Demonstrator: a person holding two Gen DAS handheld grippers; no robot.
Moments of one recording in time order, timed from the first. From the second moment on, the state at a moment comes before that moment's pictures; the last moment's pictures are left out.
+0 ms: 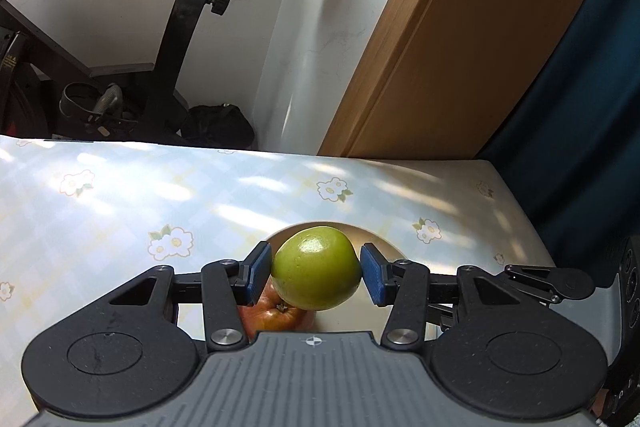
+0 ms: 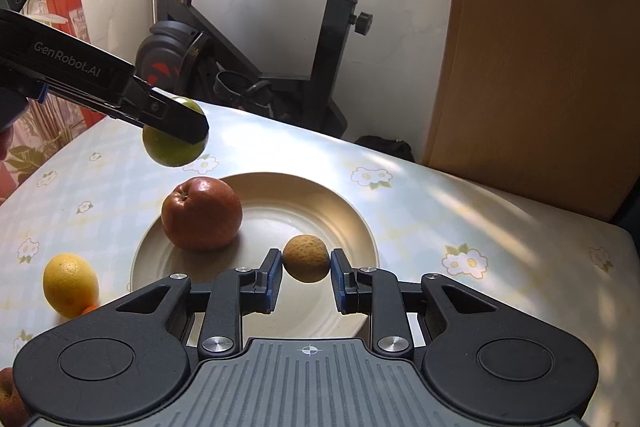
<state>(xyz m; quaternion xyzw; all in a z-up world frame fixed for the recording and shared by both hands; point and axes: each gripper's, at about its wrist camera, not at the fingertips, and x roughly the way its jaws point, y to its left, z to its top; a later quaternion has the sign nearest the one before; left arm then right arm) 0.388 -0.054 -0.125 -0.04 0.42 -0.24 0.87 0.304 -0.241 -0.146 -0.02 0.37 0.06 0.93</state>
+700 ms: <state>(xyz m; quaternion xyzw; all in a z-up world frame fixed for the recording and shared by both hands) 0.455 -0.085 -0.187 -0.03 0.48 -0.24 0.84 0.362 -0.234 -0.185 -0.05 0.38 0.06 0.92</state>
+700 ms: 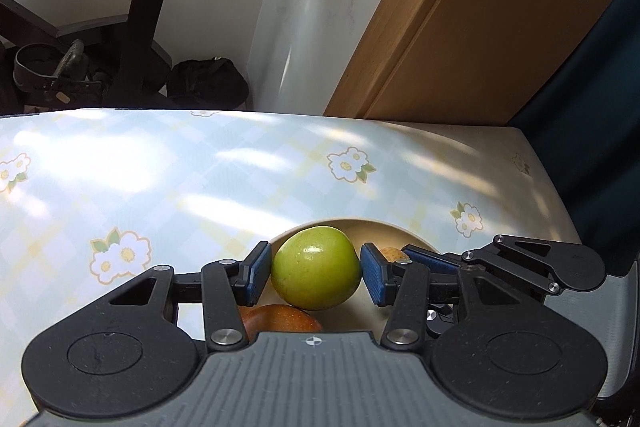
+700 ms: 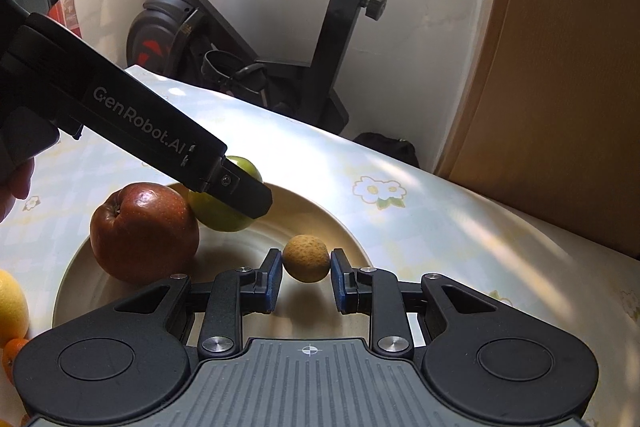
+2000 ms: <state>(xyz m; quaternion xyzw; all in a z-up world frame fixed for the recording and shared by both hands) 0.429 -0.073 -0.155 -0.04 0.46 -0.23 0.86 0.349 -0.238 -0.164 -0.01 0.35 0.05 0.93</state>
